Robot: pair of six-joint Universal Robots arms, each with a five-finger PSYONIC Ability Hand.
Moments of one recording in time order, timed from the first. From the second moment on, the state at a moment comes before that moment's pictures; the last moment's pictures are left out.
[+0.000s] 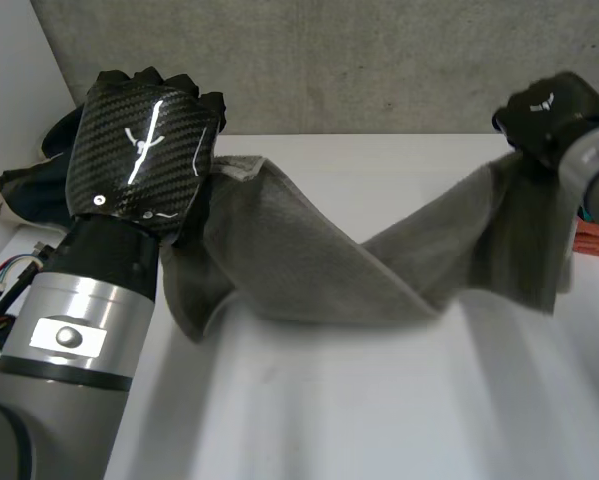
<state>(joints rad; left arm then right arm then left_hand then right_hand) 3.99 -1.44 -1.89 3.72 -1.76 3.64 1.82 -1.23 1.17 0.16 1.49 2.38 1.16 1.20 1.19 1.20 0.97 1.11 1.18 1.20 1.20 0.99</state>
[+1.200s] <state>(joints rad) 3.98 -1.41 -1.65 3.63 -1.77 3.56 1.60 -1.31 1.63 -0.03 1.32 2.69 1.16 1.20 1.19 1.20 0.97 1.13 1.18 1.19 1.20 0.99</state>
